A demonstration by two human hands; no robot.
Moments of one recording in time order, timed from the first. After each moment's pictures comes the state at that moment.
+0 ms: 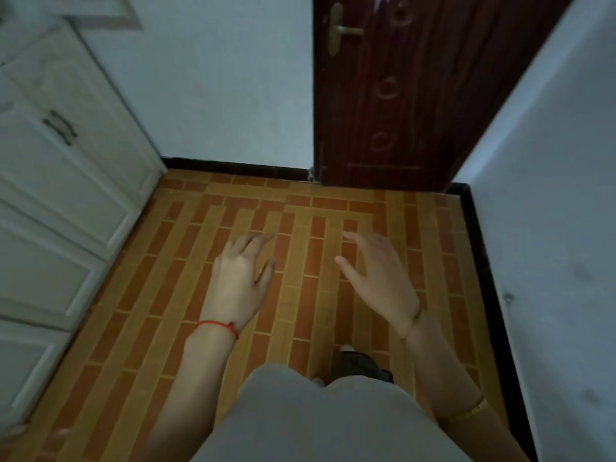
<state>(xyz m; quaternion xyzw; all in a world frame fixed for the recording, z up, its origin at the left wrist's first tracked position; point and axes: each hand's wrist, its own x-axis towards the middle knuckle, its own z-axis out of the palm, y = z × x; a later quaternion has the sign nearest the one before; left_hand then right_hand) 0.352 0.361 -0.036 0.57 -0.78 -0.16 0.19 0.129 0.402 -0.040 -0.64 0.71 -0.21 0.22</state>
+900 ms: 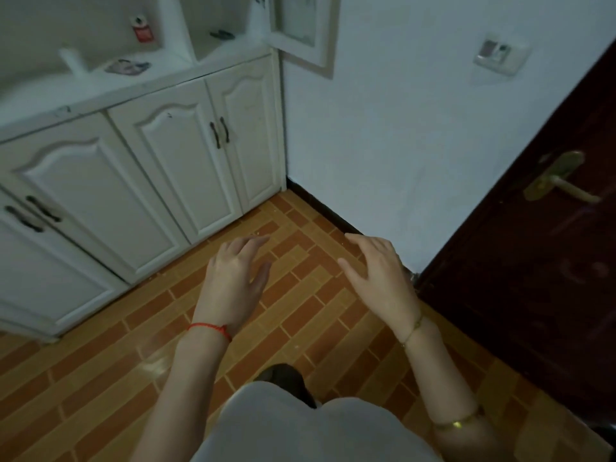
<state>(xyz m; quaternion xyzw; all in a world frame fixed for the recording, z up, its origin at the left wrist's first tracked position) 0.400 0.039 -0.019 0.79 -0.56 -0.06 0.24 0.190 -0.071 -0.027 -0.84 0.45 -0.20 0.22</state>
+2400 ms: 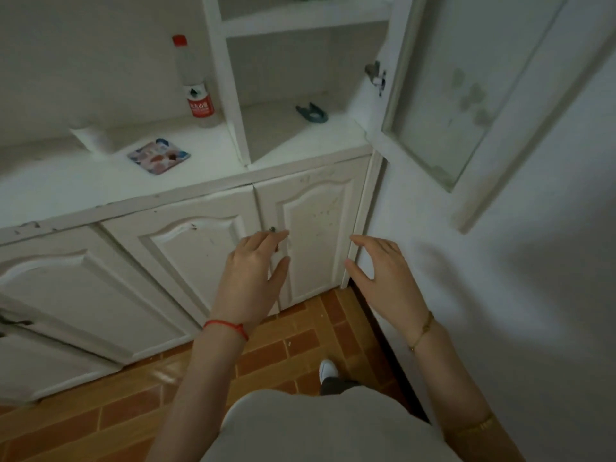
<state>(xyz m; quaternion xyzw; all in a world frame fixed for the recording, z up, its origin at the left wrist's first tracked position) 0.765 -0.546 -0.016 0.87 -0.41 0.00 0.28 0.624 -0.713 -0.033 -0.90 0.27 -0.19 0.29</state>
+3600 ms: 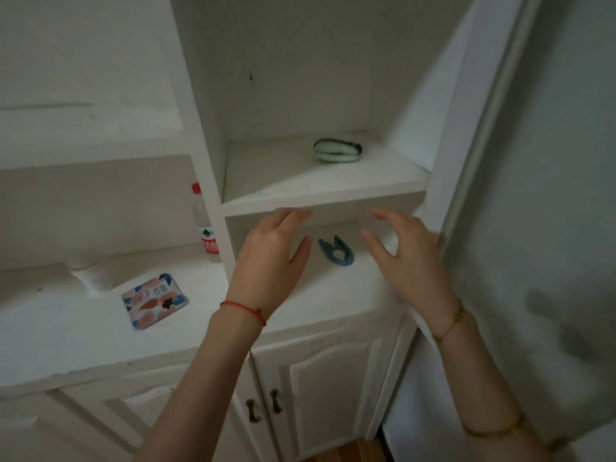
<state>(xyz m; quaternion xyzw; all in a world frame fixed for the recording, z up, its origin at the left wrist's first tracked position) 0.982 -0.776 0.126 0.81 -0.44 0.21 0.33 0.870 -0.951 0.118 -0.88 0.14 -0.37 0.25</state>
